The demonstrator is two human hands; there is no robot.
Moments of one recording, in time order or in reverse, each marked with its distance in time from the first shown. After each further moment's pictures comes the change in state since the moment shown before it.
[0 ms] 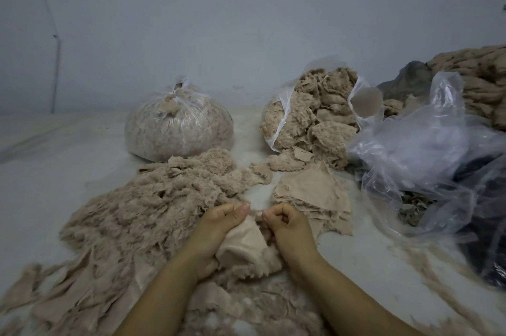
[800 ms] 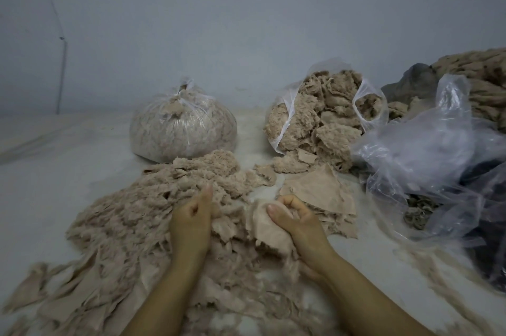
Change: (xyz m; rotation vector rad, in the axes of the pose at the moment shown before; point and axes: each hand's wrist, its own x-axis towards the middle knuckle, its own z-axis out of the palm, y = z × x) left_hand 0.005 -0.002 -0.026 0.499 0.677 0.415; right_hand -0.004 -0.013 -0.018 0.364 -0.244 -0.006
